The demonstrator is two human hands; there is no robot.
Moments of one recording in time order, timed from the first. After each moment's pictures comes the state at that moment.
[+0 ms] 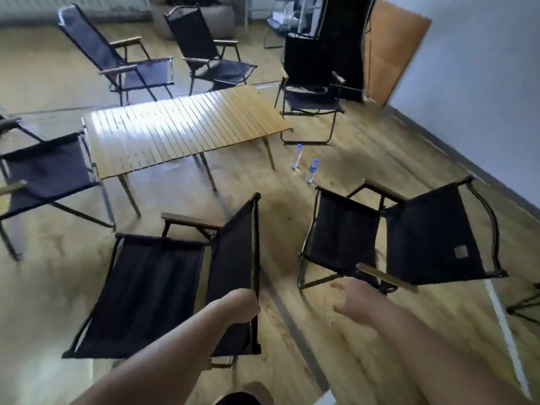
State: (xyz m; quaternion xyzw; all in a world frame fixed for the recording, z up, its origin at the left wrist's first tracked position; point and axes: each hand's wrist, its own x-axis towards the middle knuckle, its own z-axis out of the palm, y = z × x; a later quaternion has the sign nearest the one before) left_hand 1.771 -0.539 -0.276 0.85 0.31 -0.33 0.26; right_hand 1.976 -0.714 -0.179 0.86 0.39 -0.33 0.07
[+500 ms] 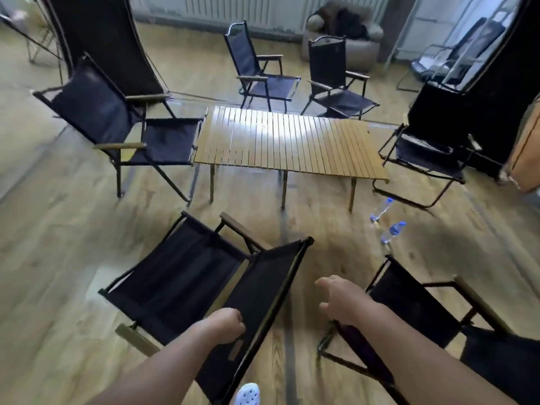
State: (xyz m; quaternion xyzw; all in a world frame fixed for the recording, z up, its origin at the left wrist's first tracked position) left_hand 1.779 -0.498 -0.293 0.66 0.58 -0.19 0.44; right_hand 2.056 -0.510 -0.204 0.70 0.64 -0.30 0.14
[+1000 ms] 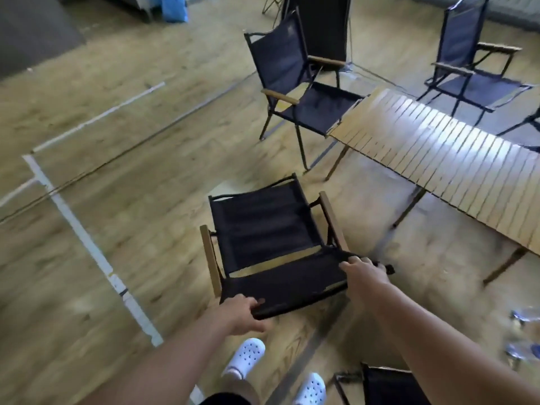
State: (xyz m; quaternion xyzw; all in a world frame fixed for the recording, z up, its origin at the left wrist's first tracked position) left_hand 1.815 -0.594 -0.288 0.40 0.77 -0.11 0.48; right_hand 2.032 -0.388 -0.264 0.41 0.85 -0.10 0.32
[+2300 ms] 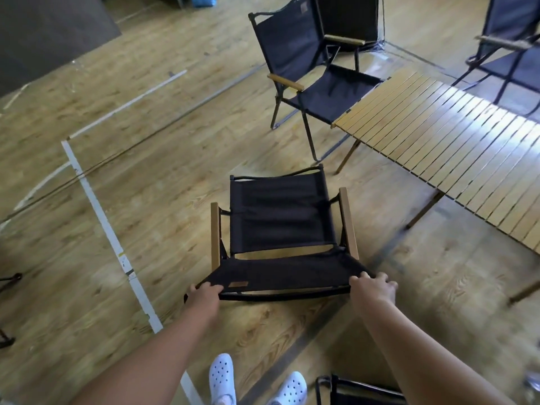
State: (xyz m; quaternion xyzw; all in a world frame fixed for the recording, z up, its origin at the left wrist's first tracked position) left_hand 1.881 -0.530 -0.315 0.28 0.88 -0.14 0.36; right_hand 2.137 -0.297 -0.317 0.43 0.83 -0.11 0.36
